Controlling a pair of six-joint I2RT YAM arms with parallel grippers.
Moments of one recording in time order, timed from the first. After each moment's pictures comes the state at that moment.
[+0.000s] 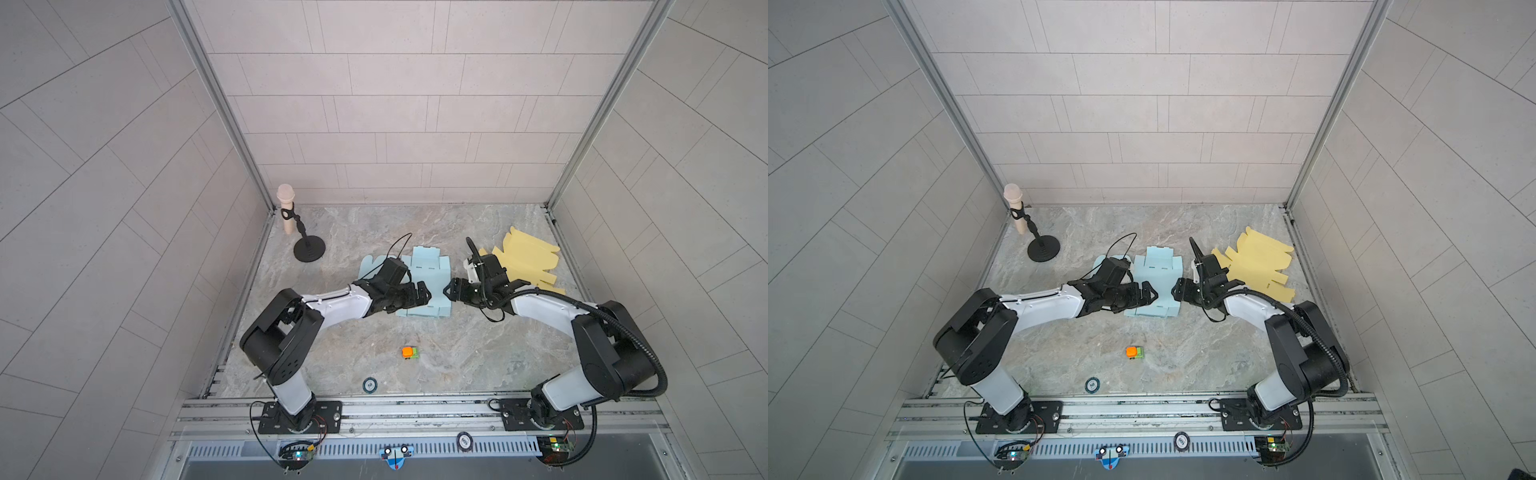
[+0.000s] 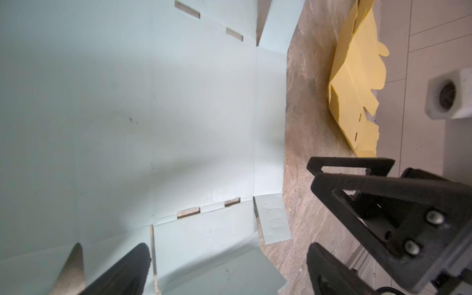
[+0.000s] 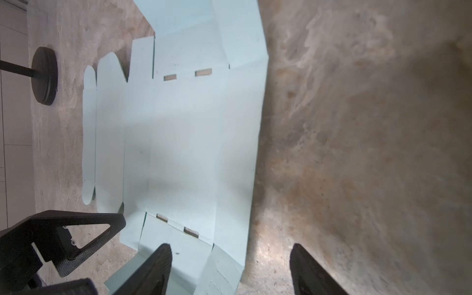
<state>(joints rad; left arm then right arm) -0.66 1.68 0.91 -0.08 0.29 -0.79 0.35 1.54 0.80 -0.17 -0.27 0.60</state>
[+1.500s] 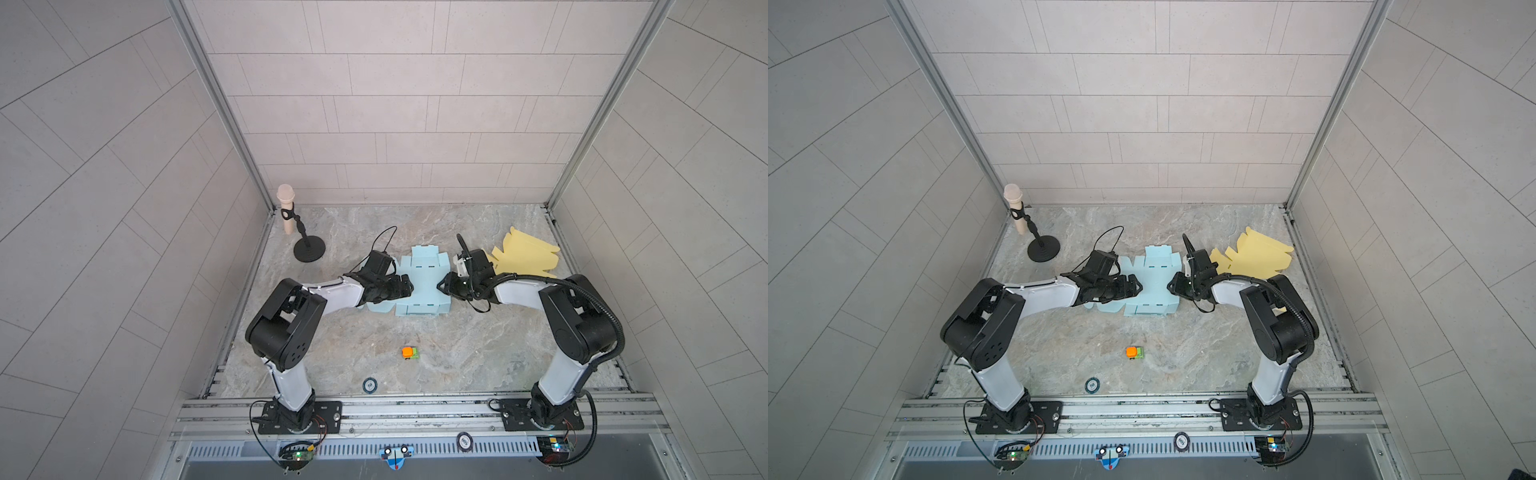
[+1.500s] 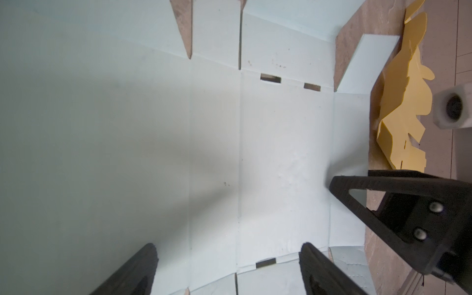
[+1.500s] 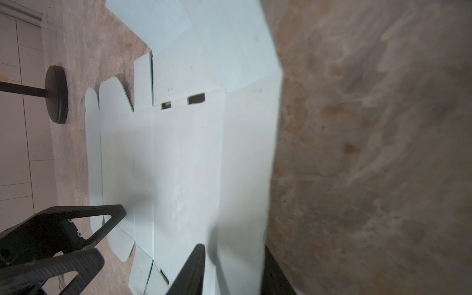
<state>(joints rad) -0.53 1.77 0.93 -0.07 0.27 -0.65 0.35 1.76 0.85 0.01 -0.34 0.68</state>
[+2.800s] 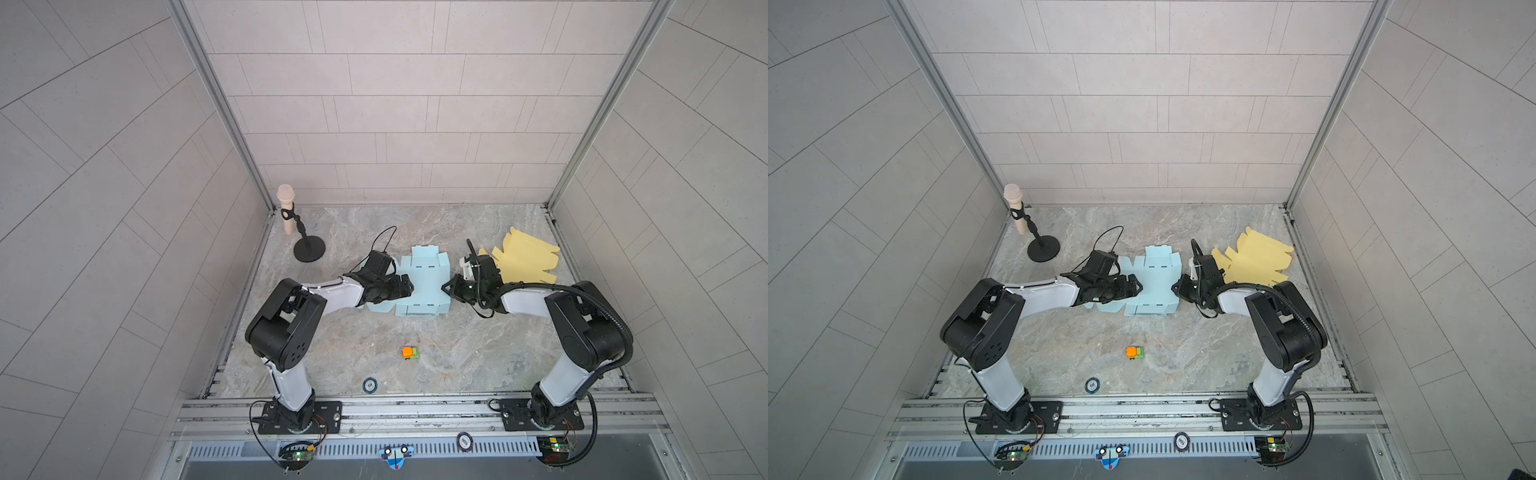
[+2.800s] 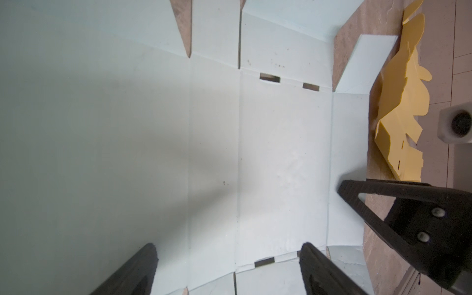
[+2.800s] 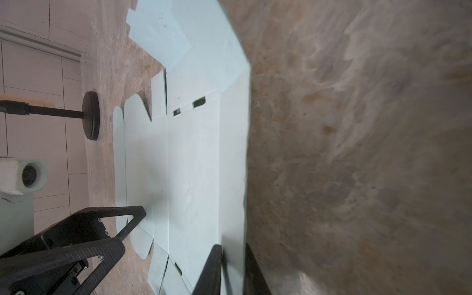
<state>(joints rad) -0.54 1.77 0.93 -0.07 0.27 -0.66 0.33 1.69 0.74 0.17 -0.37 0.79</state>
